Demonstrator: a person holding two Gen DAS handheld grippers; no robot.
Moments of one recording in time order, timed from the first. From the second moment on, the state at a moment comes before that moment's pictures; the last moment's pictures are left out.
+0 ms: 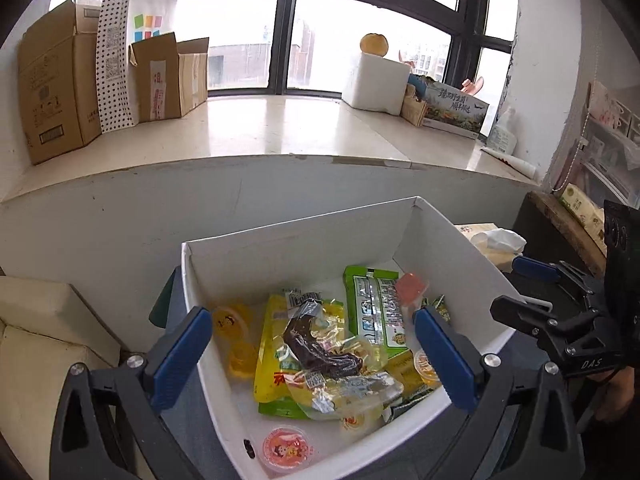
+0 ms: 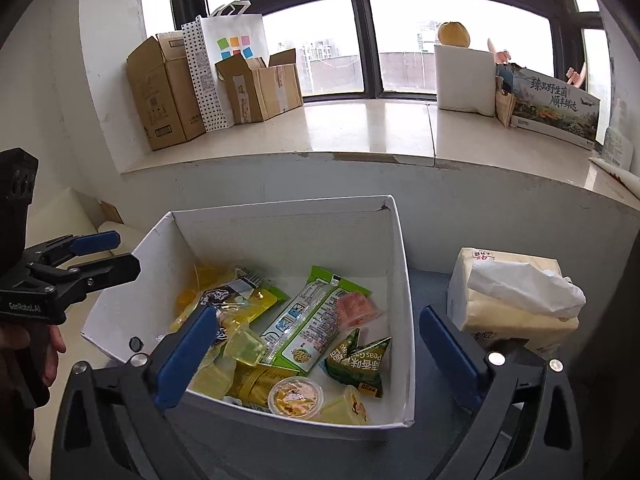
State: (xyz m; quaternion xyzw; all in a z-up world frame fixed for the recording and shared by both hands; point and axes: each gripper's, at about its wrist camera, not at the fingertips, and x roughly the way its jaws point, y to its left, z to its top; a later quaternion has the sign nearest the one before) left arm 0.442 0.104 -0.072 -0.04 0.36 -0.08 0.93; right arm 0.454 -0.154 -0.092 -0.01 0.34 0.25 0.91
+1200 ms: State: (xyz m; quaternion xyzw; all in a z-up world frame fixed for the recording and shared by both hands) left arm 0.095 0.022 -0.045 -0.04 0.32 0.01 0.95; right arm 0.089 -0.214 -0.035 -0.05 0.26 0.17 0.95
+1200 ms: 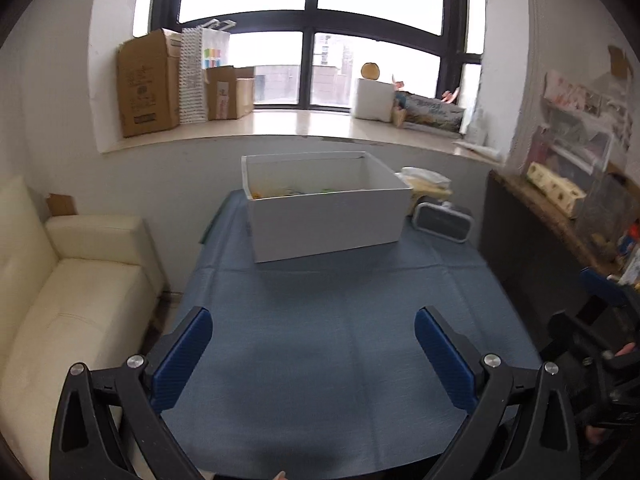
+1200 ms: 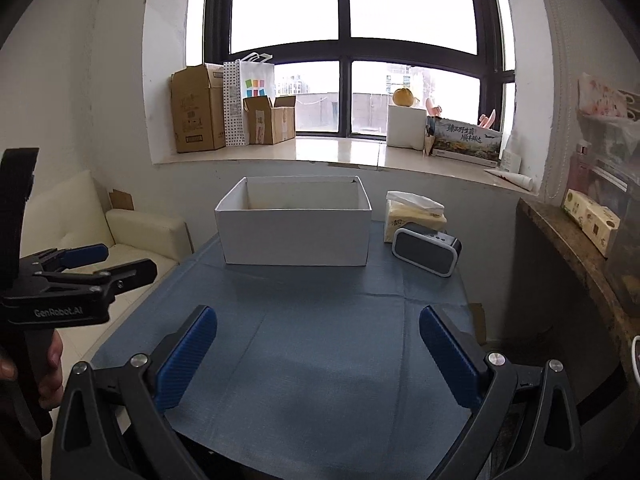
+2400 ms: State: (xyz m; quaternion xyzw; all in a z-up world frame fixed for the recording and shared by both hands) left arm 0.023 -0.003 -0.026 -0.02 0.32 -0.03 0.95; right arm 0.038 -0.233 -0.024 -0.04 0.27 0.18 0.95
